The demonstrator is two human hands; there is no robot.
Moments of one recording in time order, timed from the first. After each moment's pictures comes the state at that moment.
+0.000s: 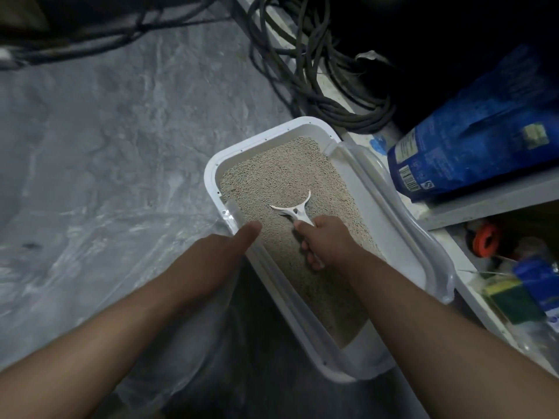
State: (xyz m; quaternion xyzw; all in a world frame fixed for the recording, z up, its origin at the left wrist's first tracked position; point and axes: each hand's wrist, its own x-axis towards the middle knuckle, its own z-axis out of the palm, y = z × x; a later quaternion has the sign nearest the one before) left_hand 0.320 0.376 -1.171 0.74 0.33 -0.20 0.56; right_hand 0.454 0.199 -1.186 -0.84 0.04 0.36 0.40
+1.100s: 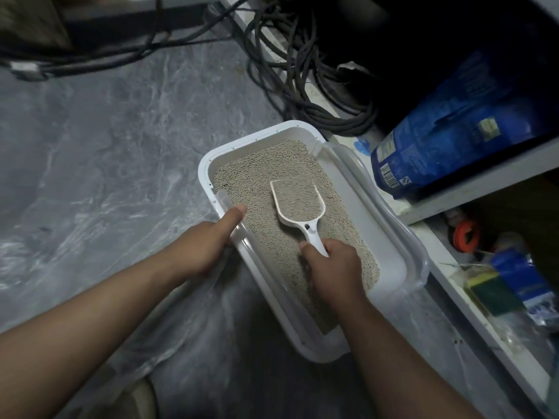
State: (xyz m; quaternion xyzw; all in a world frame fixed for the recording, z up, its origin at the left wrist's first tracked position) left_hand 0.316 0.362 -1.168 0.72 0.36 -0.17 0.57; right_hand 0.395 0.140 -1.173 -0.91 0.00 0.15 0.38
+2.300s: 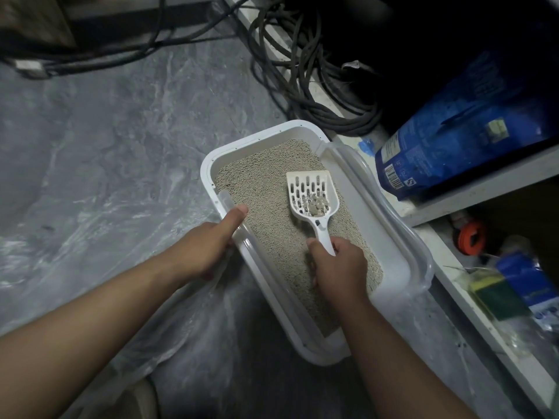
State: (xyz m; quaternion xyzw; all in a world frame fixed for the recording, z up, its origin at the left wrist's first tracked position) left_hand 0.314 0.361 -1.168 0.72 0.37 -0.16 0.56; right_hand 0.397 0.143 -1.172 -0.91 0.01 0.13 0.40
